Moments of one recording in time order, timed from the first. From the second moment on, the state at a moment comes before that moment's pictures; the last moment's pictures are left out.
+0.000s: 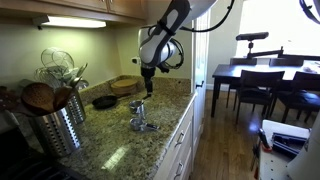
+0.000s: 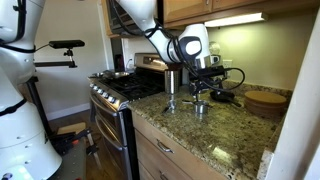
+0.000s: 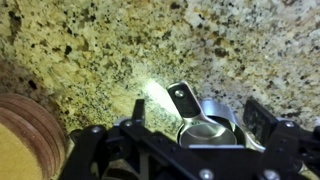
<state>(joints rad) -0.12 0.49 0.02 -1.85 -0.17 2.58 -0.83</state>
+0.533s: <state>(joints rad) -0.15 0.55 0.02 -1.79 -0.17 2.58 -0.95</state>
